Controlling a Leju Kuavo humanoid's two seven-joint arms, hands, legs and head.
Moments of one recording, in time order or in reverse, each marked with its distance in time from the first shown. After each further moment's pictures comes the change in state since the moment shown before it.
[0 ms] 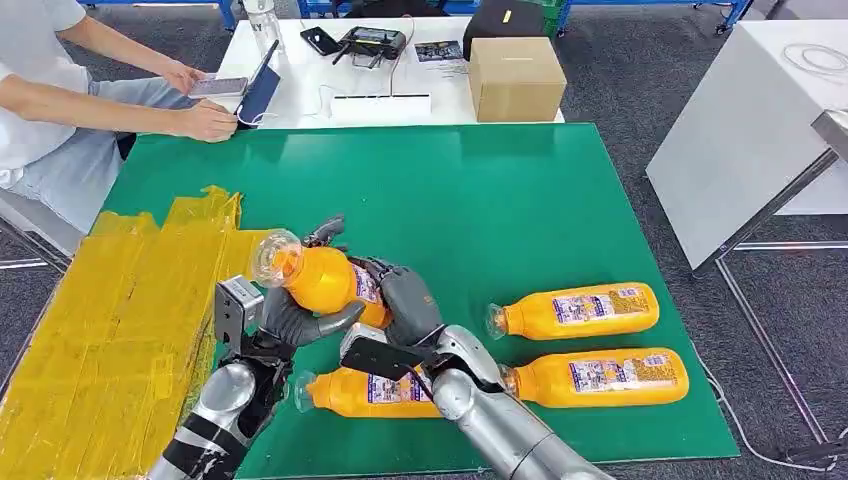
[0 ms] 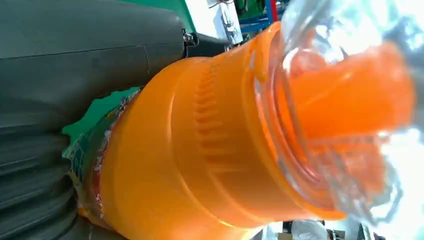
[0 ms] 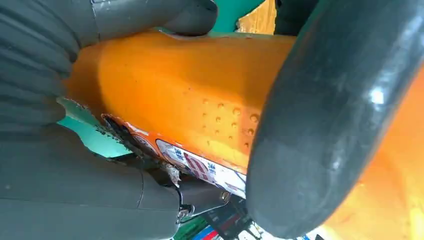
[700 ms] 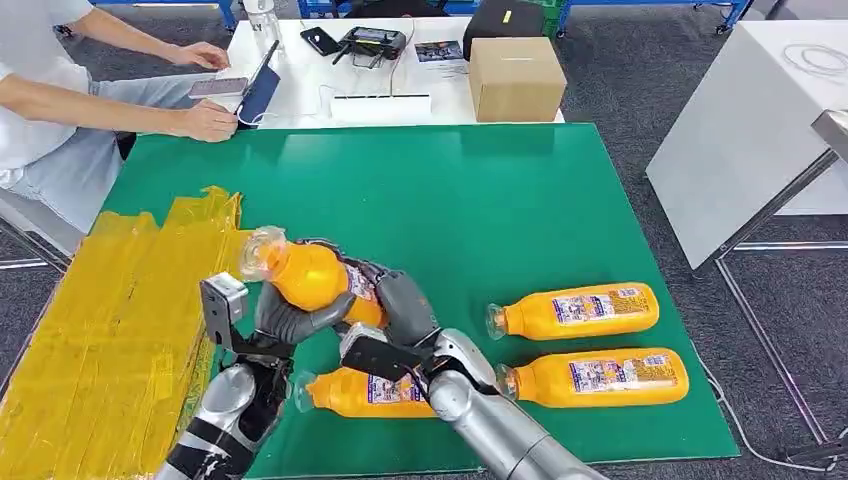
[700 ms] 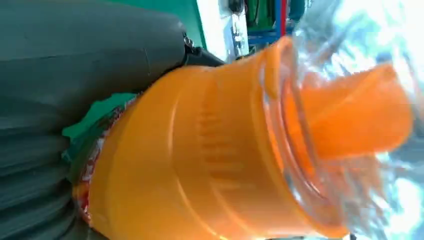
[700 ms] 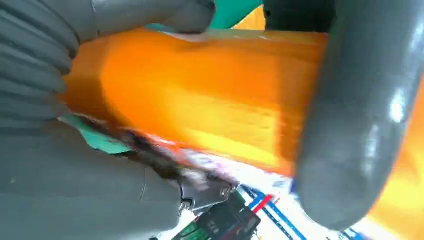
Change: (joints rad) left arm 0.021 -0.034 0.050 -0.008 0.103 0.066 -0.003; right arm 0.011 0.010 -0.005 0.000 -0.076 -0.029 -0.028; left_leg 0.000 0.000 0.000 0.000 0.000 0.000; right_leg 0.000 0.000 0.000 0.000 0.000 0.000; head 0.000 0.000
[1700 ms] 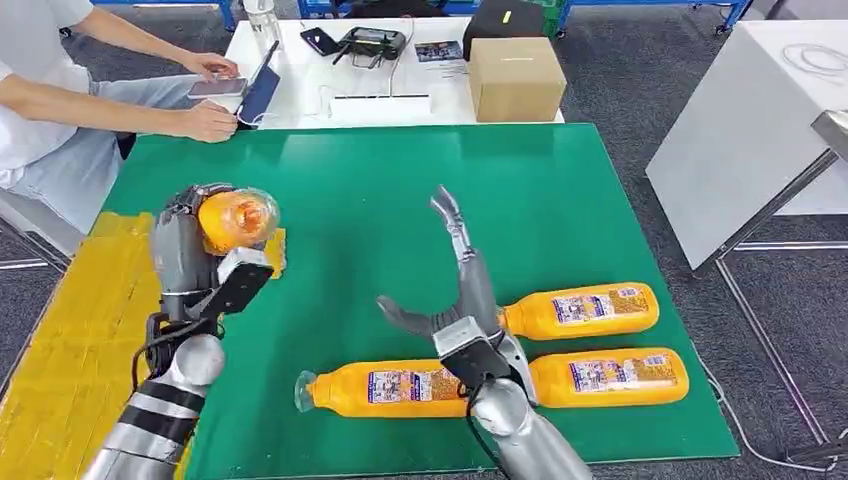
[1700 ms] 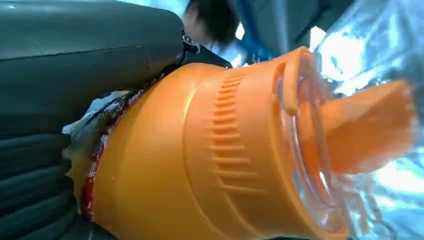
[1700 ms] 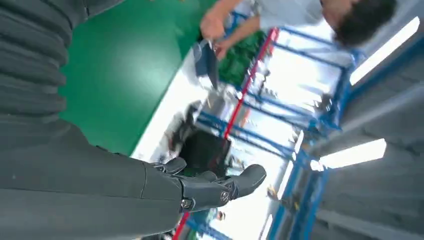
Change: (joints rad) left arm -0.146 0.130 0.137 0.067 -1.097 0.640 0.228; right arm 0.204 -0.076 -0.164 -0.499 -0.169 -0.071 -0.079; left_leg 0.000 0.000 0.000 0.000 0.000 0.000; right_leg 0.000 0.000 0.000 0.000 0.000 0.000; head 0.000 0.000
